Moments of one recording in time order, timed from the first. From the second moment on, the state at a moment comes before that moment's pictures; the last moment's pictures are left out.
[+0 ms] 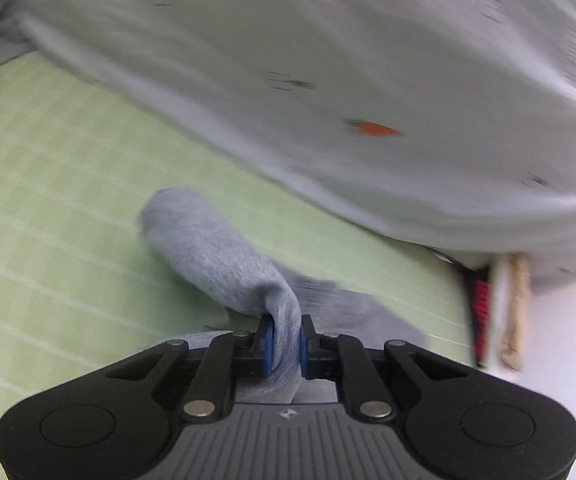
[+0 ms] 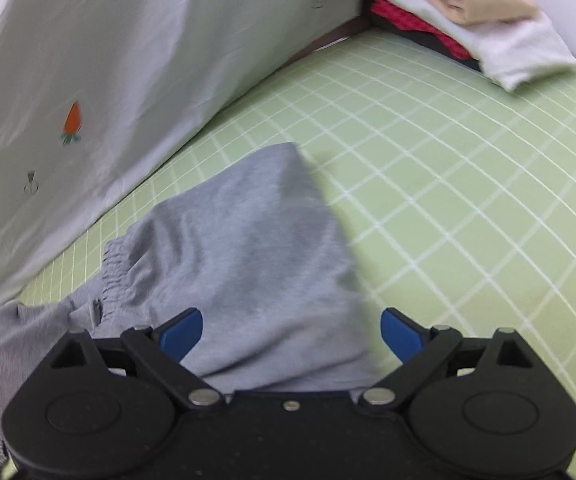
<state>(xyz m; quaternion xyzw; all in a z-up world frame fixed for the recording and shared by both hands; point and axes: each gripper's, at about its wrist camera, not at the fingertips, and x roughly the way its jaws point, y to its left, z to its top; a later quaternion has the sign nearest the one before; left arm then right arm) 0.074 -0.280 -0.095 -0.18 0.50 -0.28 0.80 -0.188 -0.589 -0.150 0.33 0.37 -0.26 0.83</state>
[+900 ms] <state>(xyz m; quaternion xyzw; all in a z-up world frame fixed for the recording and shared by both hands) 0.035 -0.331 -0.157 -0.02 0.55 -0.14 0.82 -0.113 -0.594 -0.148 0.21 0.38 -0.14 0.89</state>
